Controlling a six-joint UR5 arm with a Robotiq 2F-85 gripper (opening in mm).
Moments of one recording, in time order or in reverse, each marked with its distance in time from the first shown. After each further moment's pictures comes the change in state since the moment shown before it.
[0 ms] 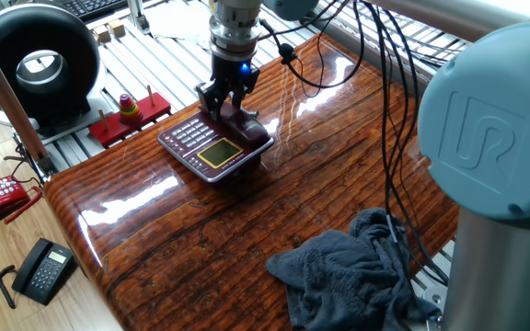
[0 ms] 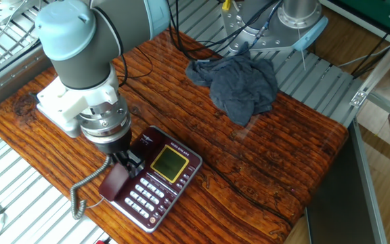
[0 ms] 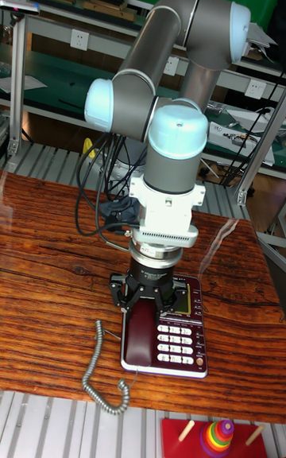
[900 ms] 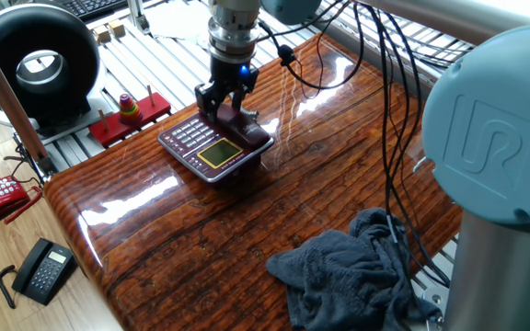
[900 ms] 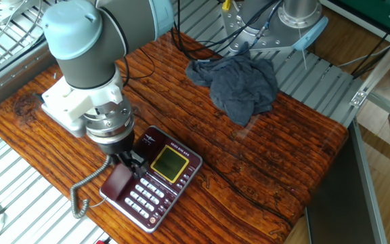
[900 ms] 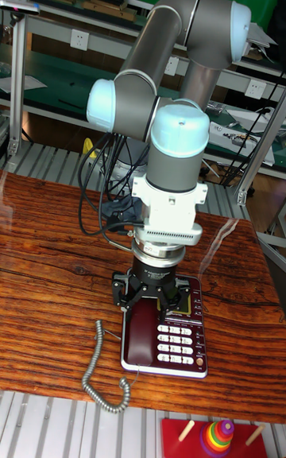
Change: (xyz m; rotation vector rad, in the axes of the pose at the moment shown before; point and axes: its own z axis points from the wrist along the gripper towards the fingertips) arm -0.002 0.005 -0.002 -0.010 -0.012 -0.038
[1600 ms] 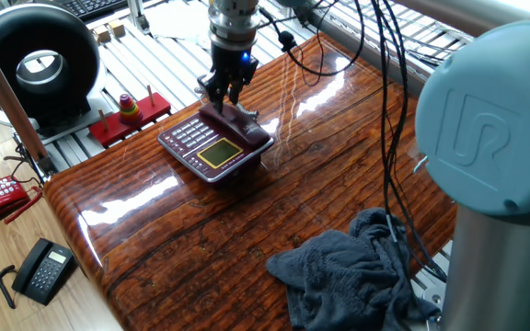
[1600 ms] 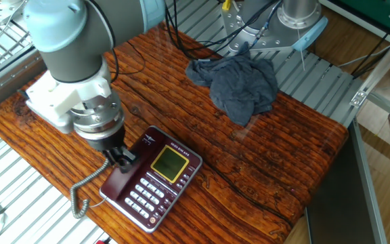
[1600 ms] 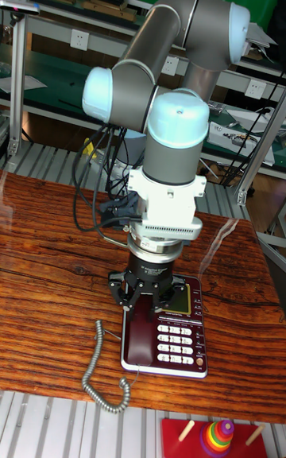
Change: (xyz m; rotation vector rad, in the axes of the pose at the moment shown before) arm -0.012 -0.013 -0.022 0.008 0.014 -0.030
